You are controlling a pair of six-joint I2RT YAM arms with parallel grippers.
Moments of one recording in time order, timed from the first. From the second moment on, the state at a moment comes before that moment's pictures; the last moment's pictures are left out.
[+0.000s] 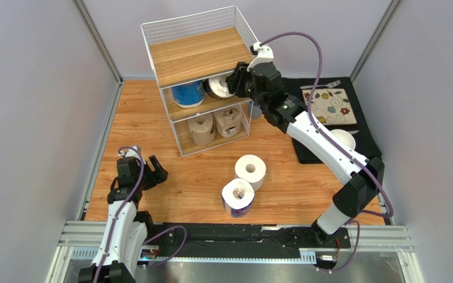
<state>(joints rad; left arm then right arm) 0.15 0.64 0.29 -0.42 0.18 -0.37 0.69 1.62 1.66 -0.23 0.23 0.45</state>
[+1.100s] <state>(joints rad) 0.15 0.64 0.29 -0.42 0.18 -0.37 0.70 1.58 1.65 -0.26 0.25 0.44</state>
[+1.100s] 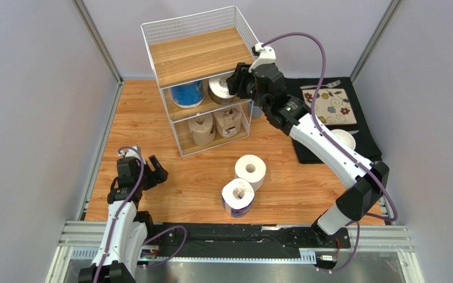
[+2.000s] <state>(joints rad) 0.15 0.64 0.29 -0.42 0.18 -0.37 0.70 1.47 1.48 -0.11 0.15 0.43</state>
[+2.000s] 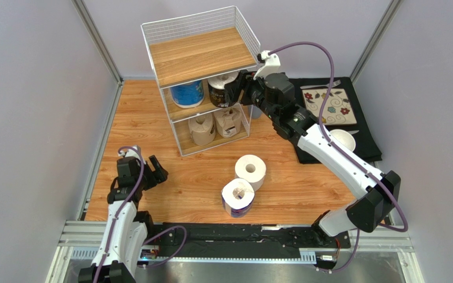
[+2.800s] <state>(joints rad) 0.15 0.65 0.29 -0.42 0.18 -0.37 0.70 1.48 1.39 -0.09 0.10 0.30</state>
